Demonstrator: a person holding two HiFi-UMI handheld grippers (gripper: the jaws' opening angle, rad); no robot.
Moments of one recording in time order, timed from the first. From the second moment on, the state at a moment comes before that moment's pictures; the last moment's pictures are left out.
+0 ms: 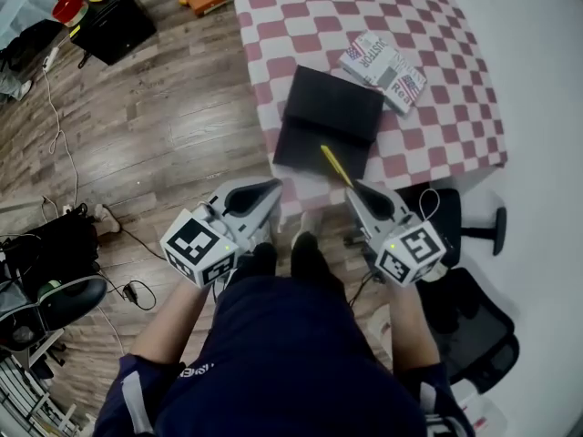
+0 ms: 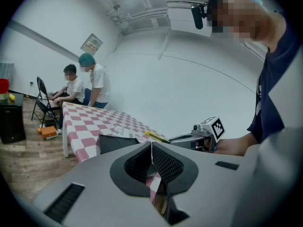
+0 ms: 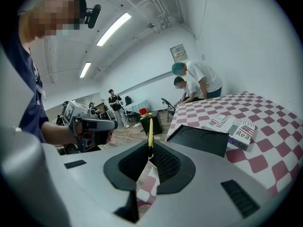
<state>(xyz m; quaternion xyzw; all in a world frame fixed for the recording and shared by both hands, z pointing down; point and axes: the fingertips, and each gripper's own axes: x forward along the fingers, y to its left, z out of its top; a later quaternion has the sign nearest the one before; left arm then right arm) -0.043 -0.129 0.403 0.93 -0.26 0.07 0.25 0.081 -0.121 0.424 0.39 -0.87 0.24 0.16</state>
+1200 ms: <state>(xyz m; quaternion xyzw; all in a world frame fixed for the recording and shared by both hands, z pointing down) -0.018 -0.169 0.461 0.88 -0.36 0.08 0.32 0.079 -0.182 0.584 0.20 -0.87 0.21 0.41</state>
